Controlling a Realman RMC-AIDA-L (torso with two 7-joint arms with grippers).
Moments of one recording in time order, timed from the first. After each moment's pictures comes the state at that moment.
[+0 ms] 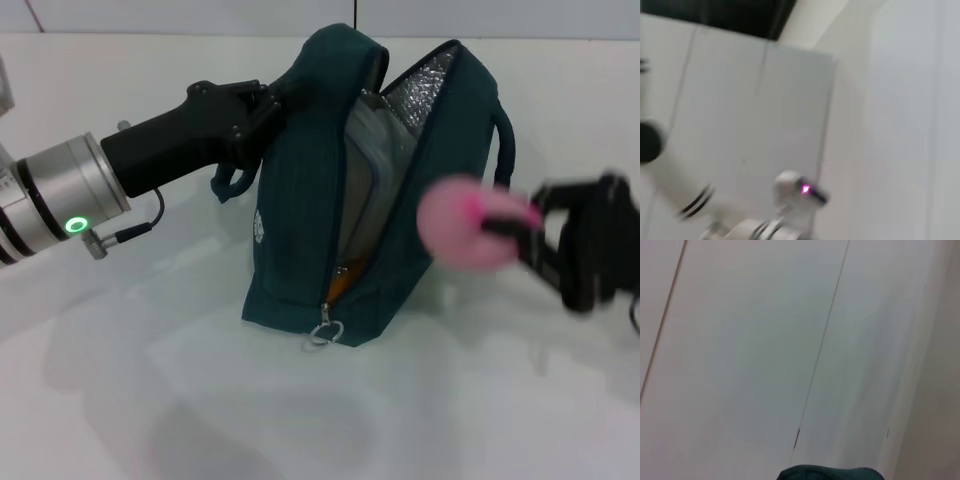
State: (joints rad) left arm -0.51 -2.09 0.95 0.49 1.37 1.47 -1.23; right arm 0.40 2.01 -1.18 -0.44 -1.21 -1.79 0.69
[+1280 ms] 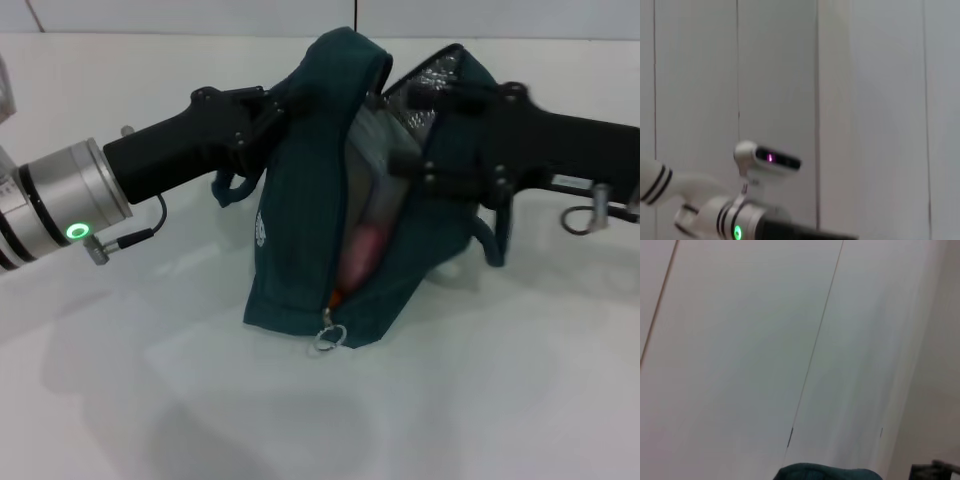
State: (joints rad) left arm -0.51 -2.09 0.96 0.48 1.38 1.49 -1.22; right arm 0.51 2.02 -1.27 -0.70 -1.25 -1.48 1.13
